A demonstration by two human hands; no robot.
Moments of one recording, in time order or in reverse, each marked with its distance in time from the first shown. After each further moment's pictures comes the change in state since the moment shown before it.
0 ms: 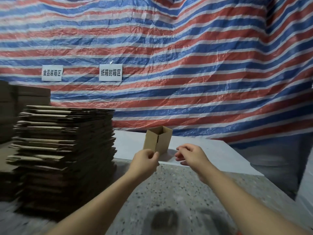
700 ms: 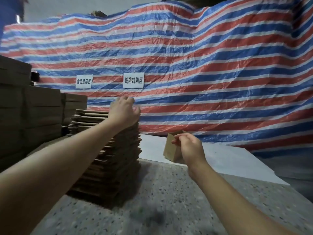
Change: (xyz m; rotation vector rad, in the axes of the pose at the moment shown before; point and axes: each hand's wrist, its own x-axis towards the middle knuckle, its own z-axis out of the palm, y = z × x) left_hand 0.014 0.063 -0.205 0.814 0.475 0.294; right_hand -0.082 -0.092 0.071 0.307 0.108 -0.086
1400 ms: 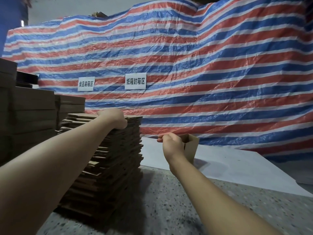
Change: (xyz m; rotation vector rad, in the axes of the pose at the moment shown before) left_hand 0.064 -0.056 0.059 0.441 -0.490 -0.193; right_hand 0.075 0.028 0.077 -0.101 -0.094 -0.050
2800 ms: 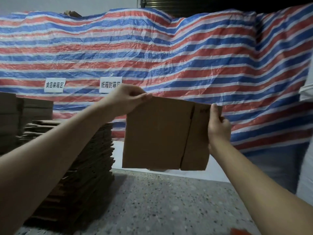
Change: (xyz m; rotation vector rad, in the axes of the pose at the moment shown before) left_hand -0.125 0.091 -0.113 -1.131 0.272 0.604; right_hand -0.004 -0.047 -0.207 0.214 0.551 -0.168
